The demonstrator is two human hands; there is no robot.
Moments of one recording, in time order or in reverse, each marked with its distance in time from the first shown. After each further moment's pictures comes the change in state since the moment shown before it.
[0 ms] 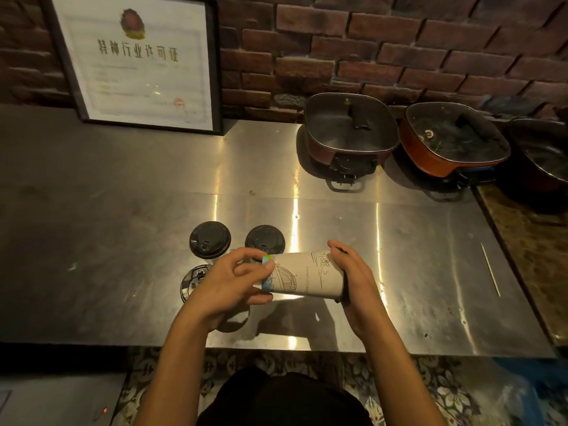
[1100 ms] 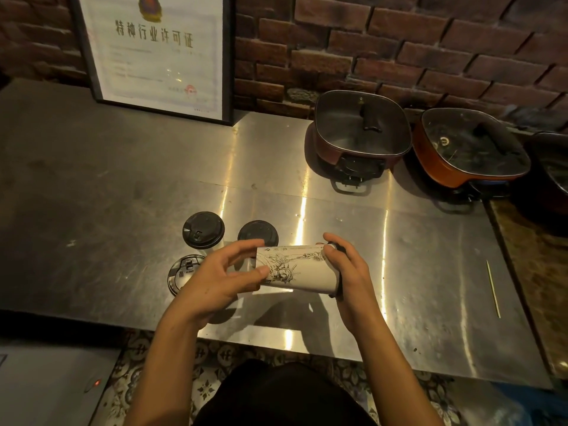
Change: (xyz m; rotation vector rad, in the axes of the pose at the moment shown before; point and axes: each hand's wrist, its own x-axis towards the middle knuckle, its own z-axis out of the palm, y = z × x) left_hand -0.005 -0.006 0.018 0.080 0.047 0.167; right_hand 0.019 -0.010 -0.018 0.009 -0.101 -0.059
